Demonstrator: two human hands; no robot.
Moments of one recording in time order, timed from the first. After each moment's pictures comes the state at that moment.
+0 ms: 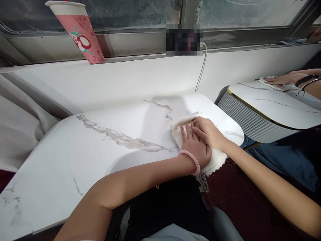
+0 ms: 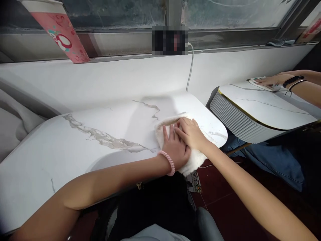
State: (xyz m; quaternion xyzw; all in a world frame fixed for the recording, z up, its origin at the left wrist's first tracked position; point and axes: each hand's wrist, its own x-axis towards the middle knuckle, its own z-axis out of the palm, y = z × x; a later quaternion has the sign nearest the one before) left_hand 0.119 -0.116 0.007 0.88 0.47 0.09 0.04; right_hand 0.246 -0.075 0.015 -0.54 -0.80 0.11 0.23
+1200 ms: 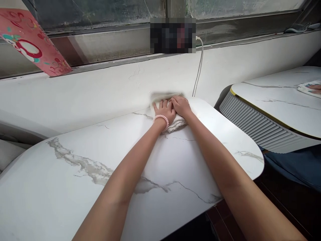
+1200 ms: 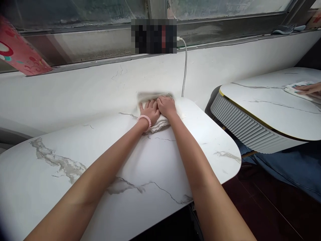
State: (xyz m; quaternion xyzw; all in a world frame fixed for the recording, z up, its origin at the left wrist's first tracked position) left_hand 0.095 0.122 0.005 0.81 0.58 0.11 0.04; right_hand 0.207 0.152 -0.005 -0.62 -0.71 0.07 0.32
